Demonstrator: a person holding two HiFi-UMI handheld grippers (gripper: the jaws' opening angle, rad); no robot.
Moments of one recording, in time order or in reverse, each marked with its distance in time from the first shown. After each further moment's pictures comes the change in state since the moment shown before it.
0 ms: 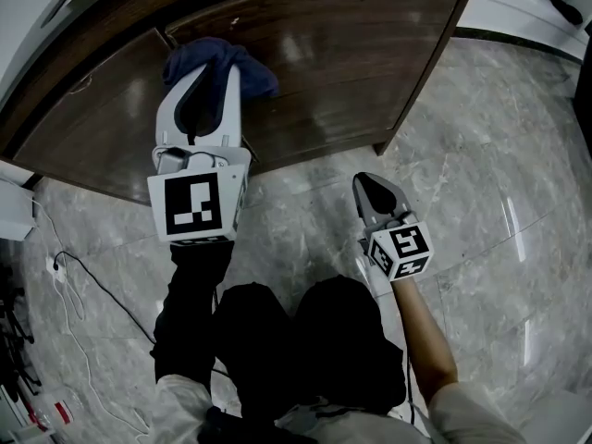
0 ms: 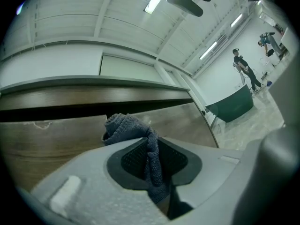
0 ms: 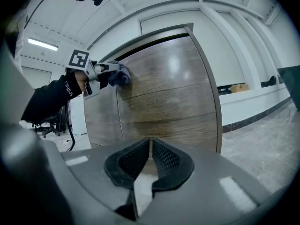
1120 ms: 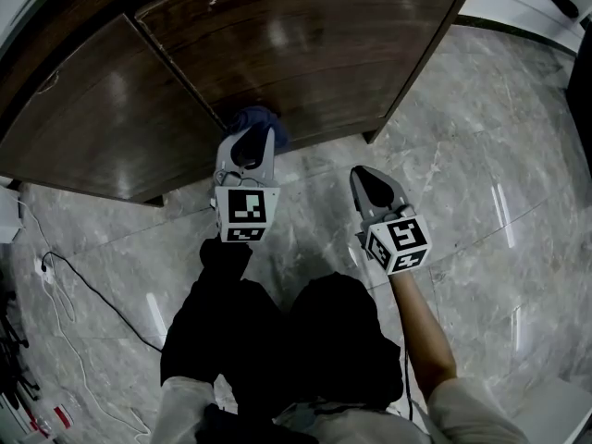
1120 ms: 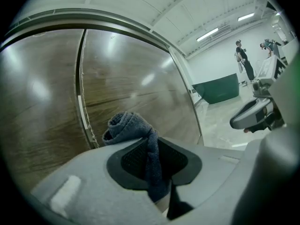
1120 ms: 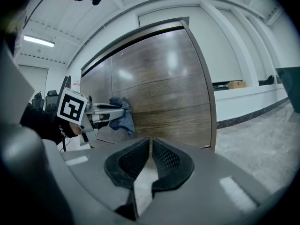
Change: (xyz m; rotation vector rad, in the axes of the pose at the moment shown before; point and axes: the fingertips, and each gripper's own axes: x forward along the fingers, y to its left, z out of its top) left arm -0.019 -0.107 -0.203 -0.045 0.308 -0.165; right arm 0.000 -0.017 -0.026 0.005 0.061 -0.029
